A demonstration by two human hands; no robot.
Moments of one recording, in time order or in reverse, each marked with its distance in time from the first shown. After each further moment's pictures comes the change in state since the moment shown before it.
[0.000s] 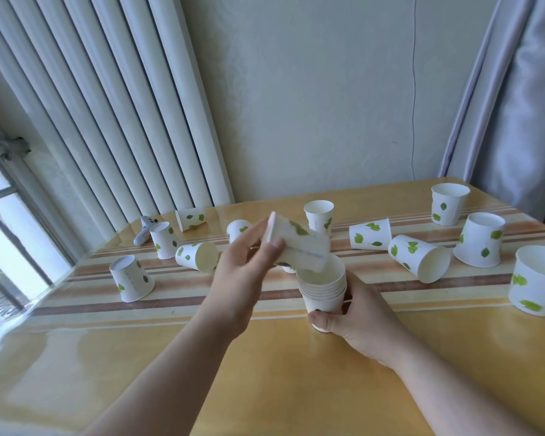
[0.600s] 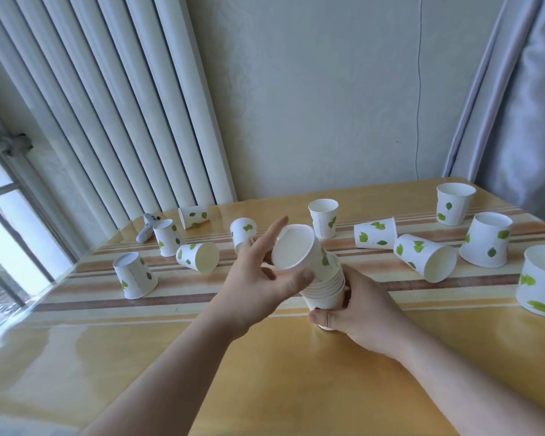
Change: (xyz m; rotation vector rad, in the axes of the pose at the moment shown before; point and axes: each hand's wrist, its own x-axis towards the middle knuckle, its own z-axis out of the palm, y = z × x) left_hand -0.004 -0.010 -0.007 0.263 -0.133 -0.017; right_hand 0.005 -0.015 0.000 -0.116 -0.021 0.001
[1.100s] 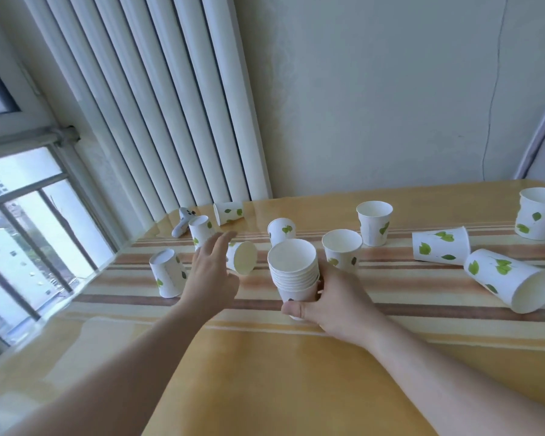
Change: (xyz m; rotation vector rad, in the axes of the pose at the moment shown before) left_hand 0.035 -0.109 -0.118 0.751 0.289 -0.201; right_hand 0.078 -0.042 0.082 0.029 -0.136 -0.073
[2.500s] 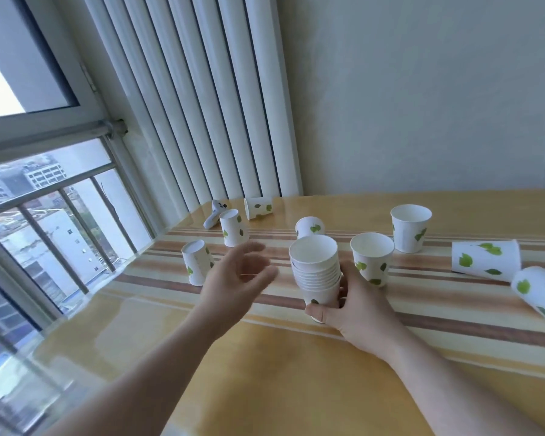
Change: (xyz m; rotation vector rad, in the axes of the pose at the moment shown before) left_hand -0.045 0.016 -0.016 -0.644 0.036 -0.132; right_hand 0.002 0.008 0.005 0.039 -0.030 0.016
